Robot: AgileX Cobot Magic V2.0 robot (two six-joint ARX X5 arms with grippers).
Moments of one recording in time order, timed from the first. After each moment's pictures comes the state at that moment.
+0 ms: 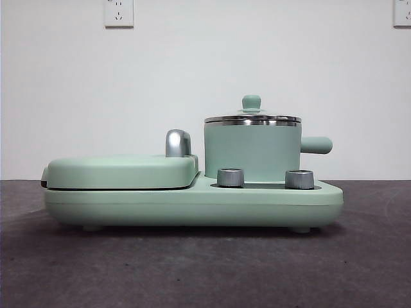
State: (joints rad) left arm -0.70 0.51 0.89 -0.86 0.03 -0.17; right arm 0.46 0.59 0.95 -0.88 -0.41 0.18
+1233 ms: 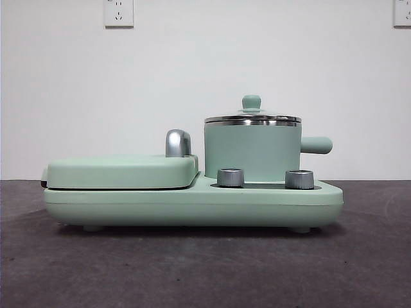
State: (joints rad) left arm -0.13 0.01 0.04 -0.21 0.02 -0.07; right arm 0.46 0.59 0.95 -0.88 -0.42 0.18
